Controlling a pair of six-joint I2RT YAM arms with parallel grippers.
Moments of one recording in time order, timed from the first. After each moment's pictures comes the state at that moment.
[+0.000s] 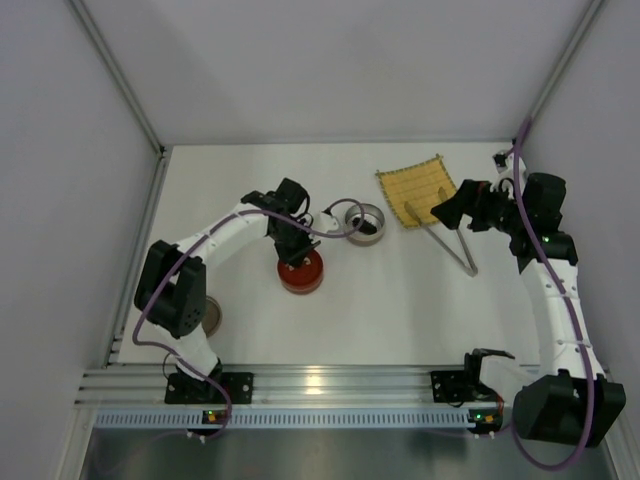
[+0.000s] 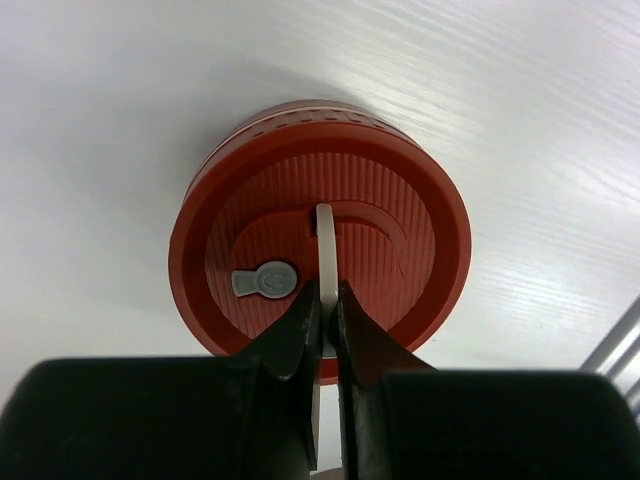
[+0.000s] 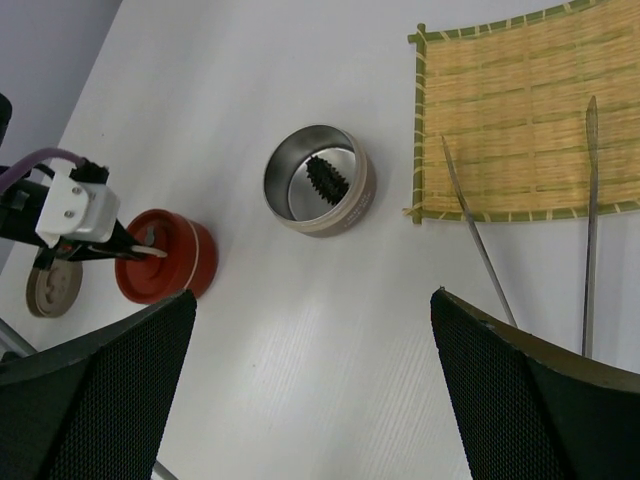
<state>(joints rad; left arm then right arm) -0.53 1.77 1.35 -0.86 0.31 0.61 -0.13 1.04 1.01 -0.44 -0.67 0.16</state>
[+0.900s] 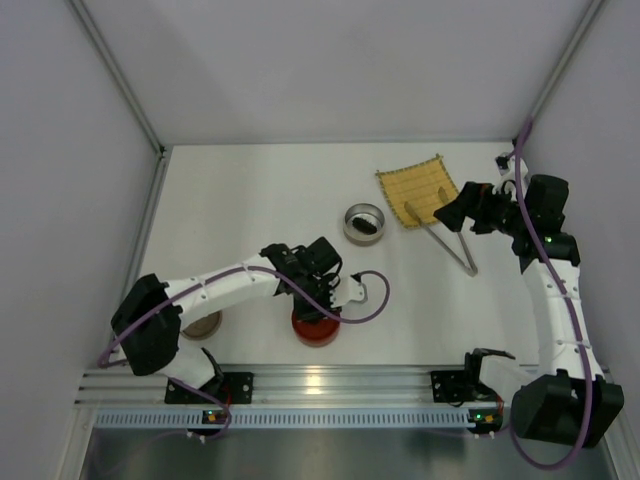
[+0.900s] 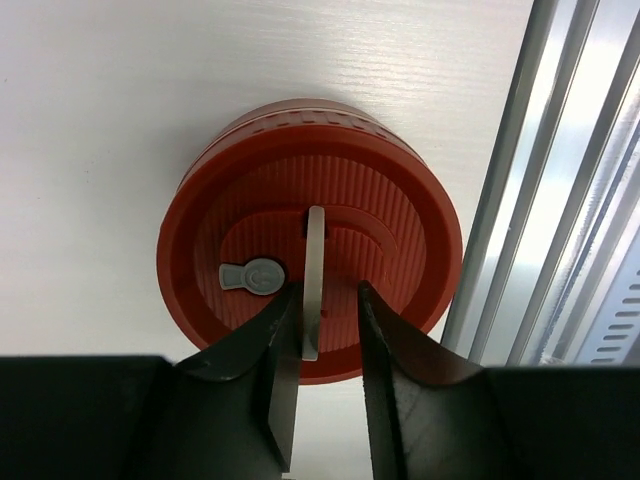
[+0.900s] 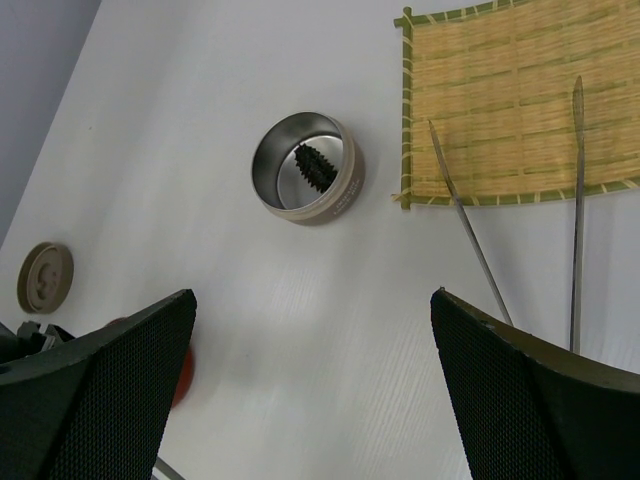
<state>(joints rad) -0.93 1.52 1.07 -0.83 0.27 0.50 -0.16 1.04 1.01 -0.49 -0.67 0.13</state>
